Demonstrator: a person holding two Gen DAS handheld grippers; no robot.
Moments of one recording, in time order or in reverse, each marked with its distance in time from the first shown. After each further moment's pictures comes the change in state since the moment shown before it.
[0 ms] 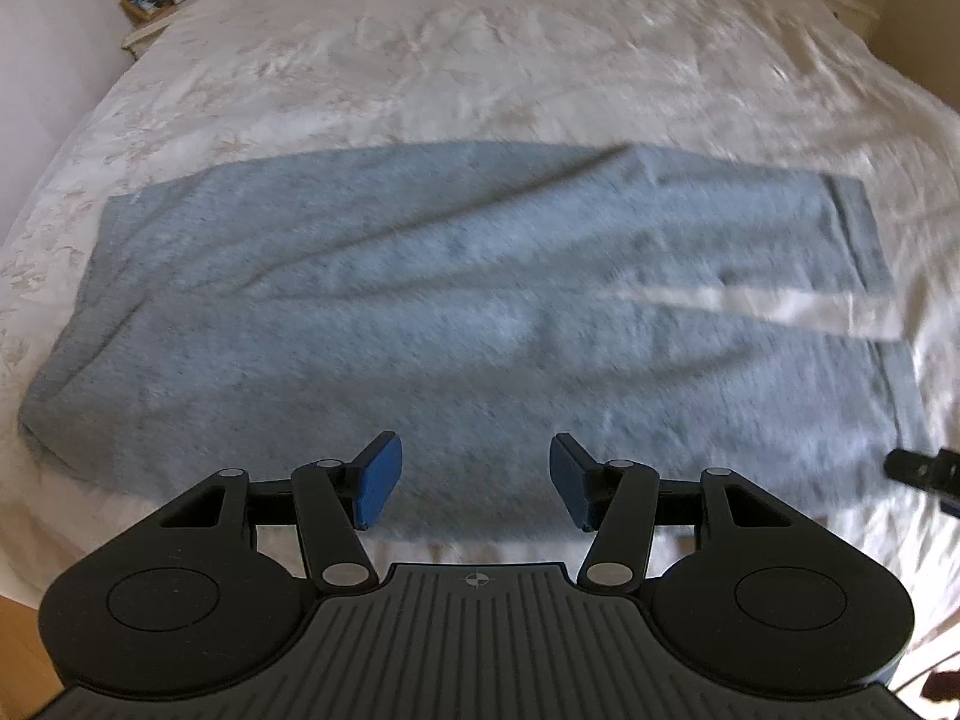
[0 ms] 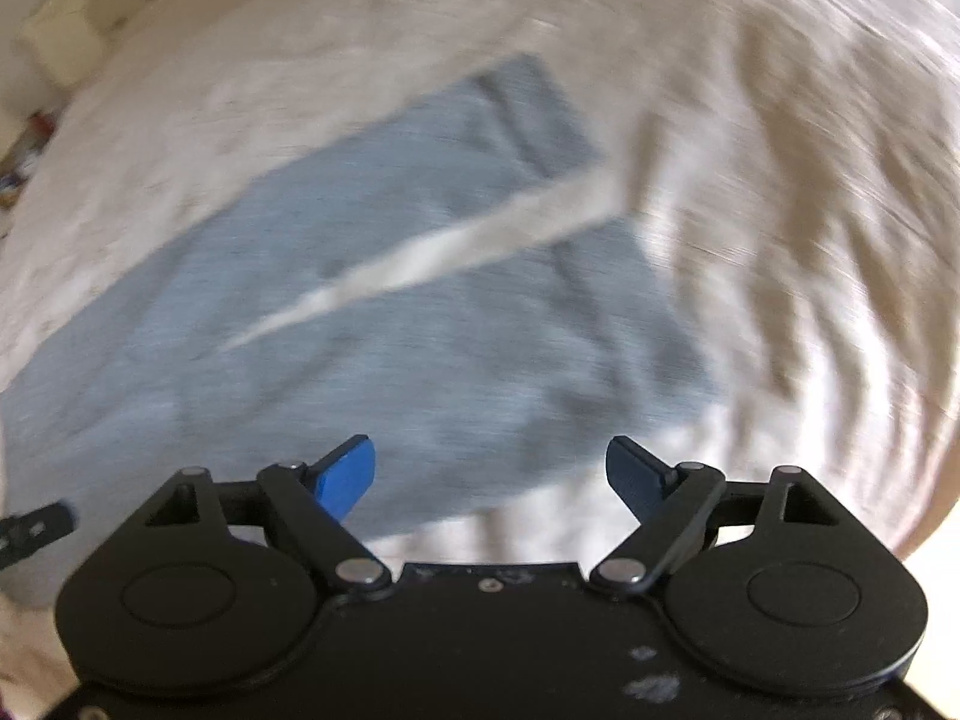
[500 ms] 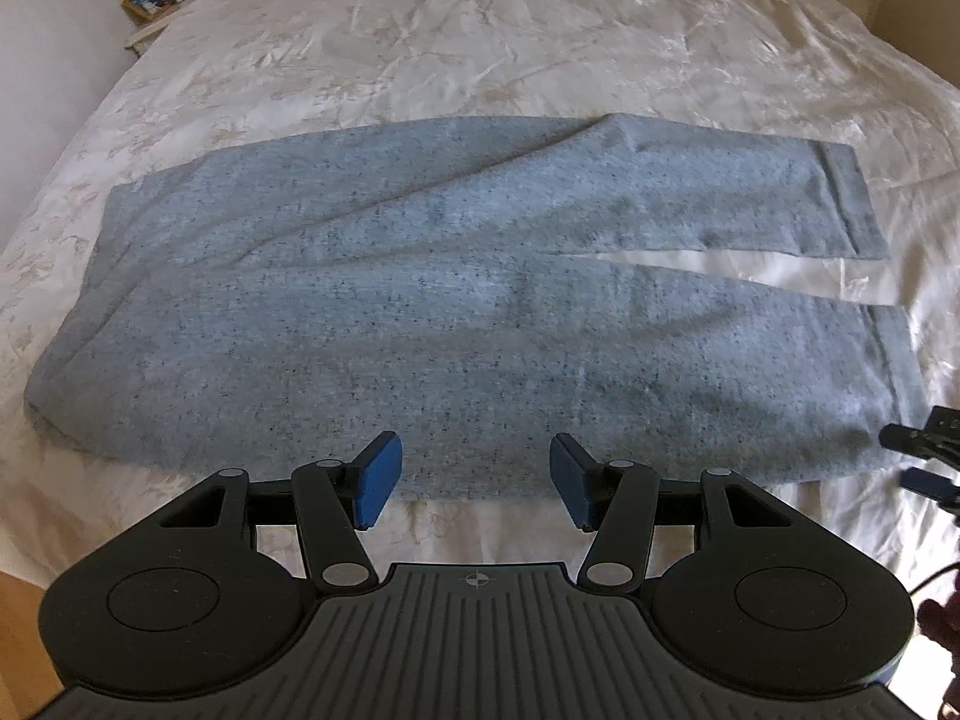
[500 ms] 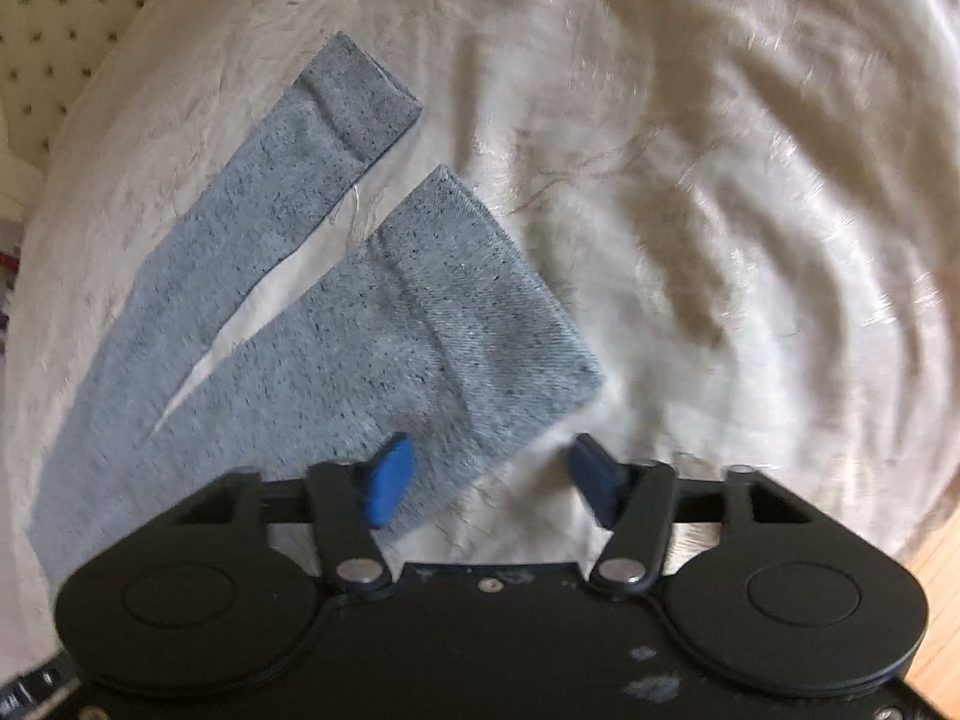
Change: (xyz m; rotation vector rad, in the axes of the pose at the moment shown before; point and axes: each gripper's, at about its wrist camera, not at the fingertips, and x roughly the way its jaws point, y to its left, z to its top) left arm -0.009 -0.017 -0.016 -0.003 0.009 0.035; right arm 0.057 -0.085 0.001 0.303 0.054 0.107
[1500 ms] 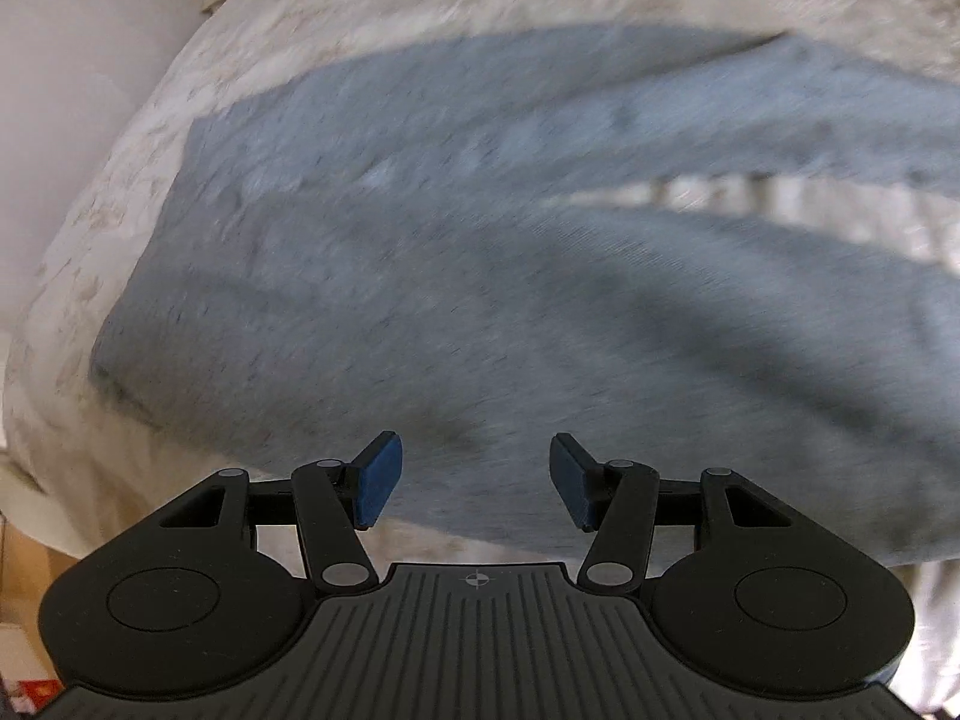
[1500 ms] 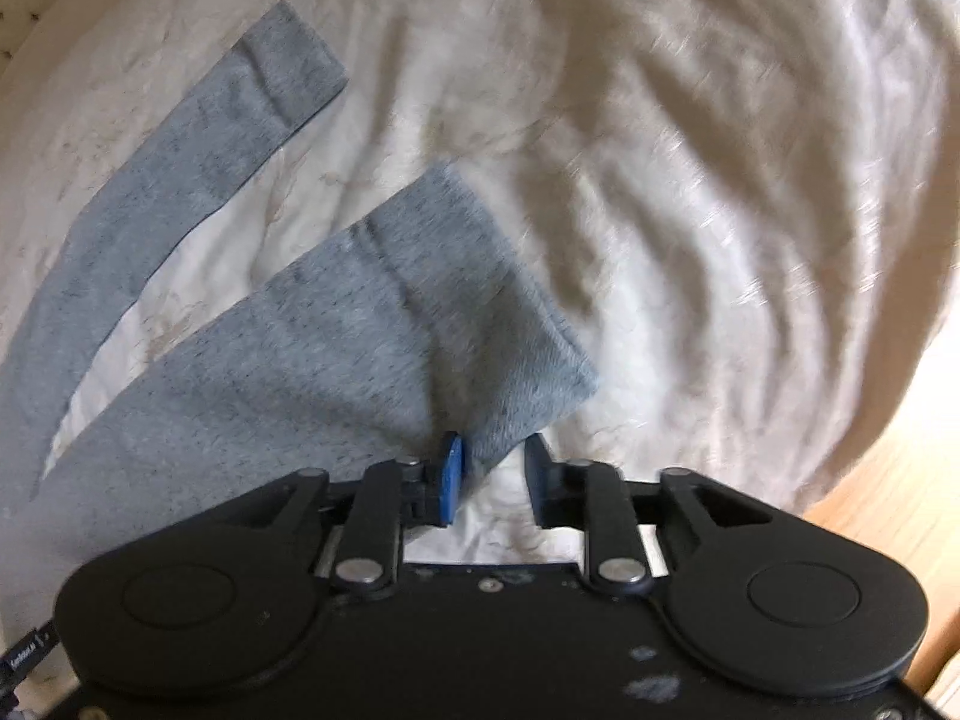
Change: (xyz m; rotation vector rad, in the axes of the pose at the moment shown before) left arm 0.082 0.069 -0.019 -0.013 0.105 0.219; right arm -0.020 0.008 0.005 -0.065 0.051 -0.225
